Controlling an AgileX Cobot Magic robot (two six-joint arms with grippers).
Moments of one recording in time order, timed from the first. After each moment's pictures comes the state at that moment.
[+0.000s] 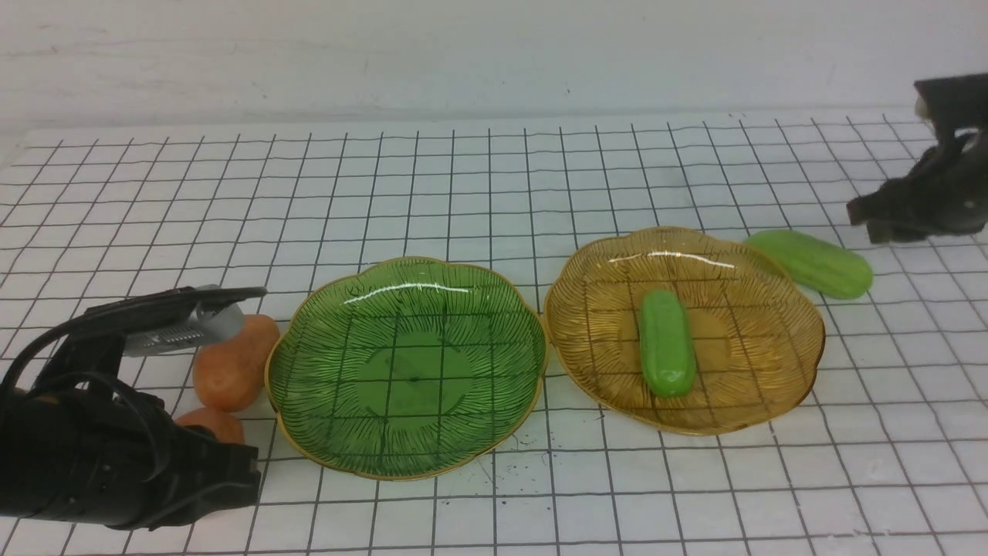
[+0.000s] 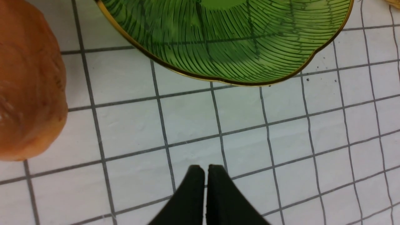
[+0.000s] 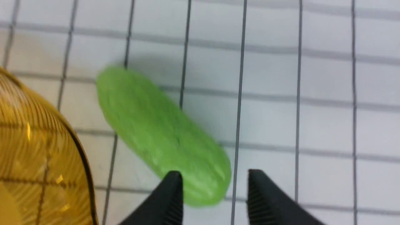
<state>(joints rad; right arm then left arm) -0.08 1.92 -1.47 0.12 0.67 -0.29 -0.01 1.16 -0.63 -0.61 0.79 0.43</state>
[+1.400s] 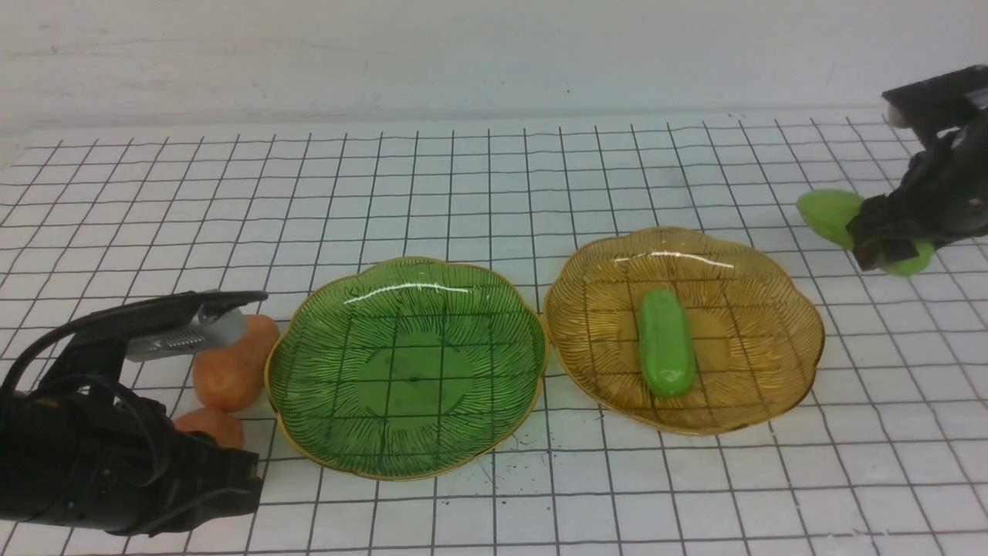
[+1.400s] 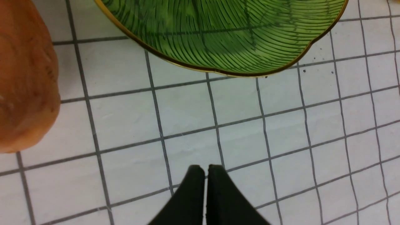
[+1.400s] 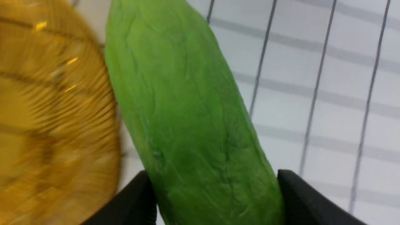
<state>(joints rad) -0.04 1.87 -1.49 0.05 0.97 -0.29 -0.01 1.16 -0.63 -0.61 0.82 0.43</state>
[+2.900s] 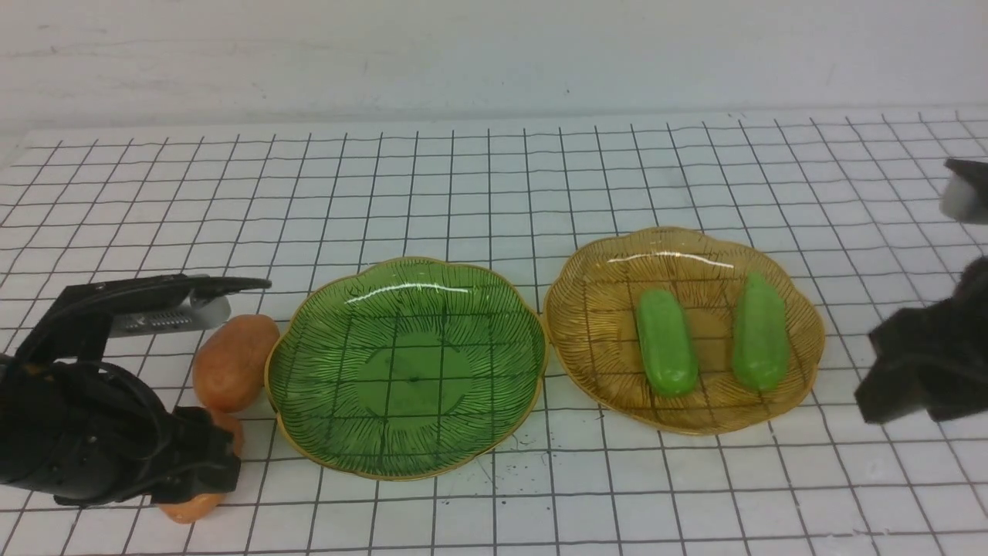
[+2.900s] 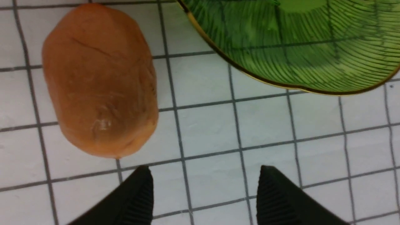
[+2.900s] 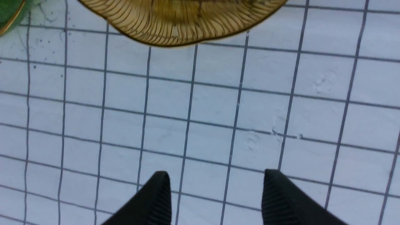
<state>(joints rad) 0.11 1.25 -1.03 0.26 1.24 -0.10 -0.01 1.24 -0.71 -0.35 0.78 0.26</state>
